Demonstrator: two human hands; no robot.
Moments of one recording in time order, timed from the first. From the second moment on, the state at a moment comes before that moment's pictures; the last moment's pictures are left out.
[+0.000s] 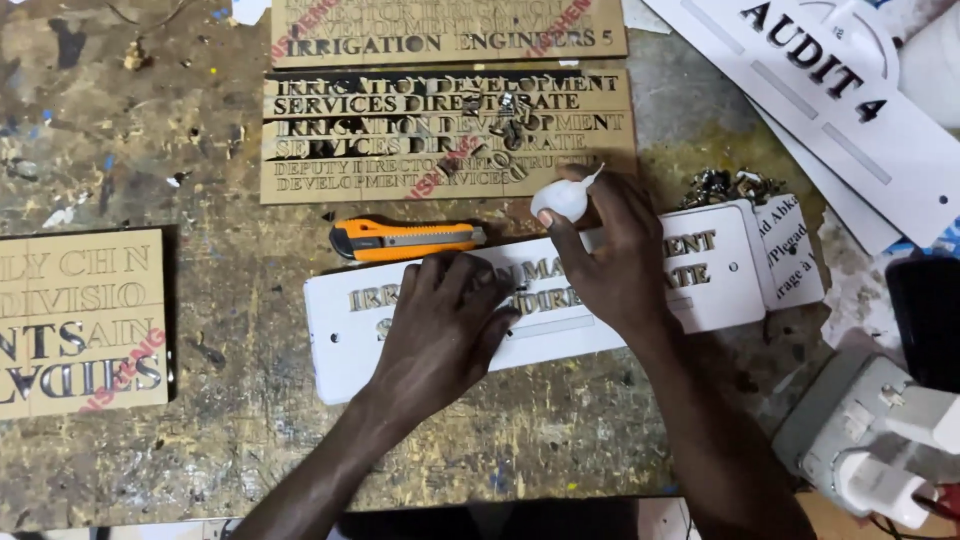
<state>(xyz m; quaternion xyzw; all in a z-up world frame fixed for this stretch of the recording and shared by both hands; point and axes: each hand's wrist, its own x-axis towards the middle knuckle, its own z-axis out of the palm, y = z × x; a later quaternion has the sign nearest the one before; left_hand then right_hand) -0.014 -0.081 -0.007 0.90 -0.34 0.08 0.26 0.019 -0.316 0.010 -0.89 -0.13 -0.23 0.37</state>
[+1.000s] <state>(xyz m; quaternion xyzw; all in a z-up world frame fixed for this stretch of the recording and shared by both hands) -0.017 -0.072 -0.009 0.86 -0.36 0.09 0.36 0.014 -0.317 0.007 -0.89 -0.16 -0.24 0.36</state>
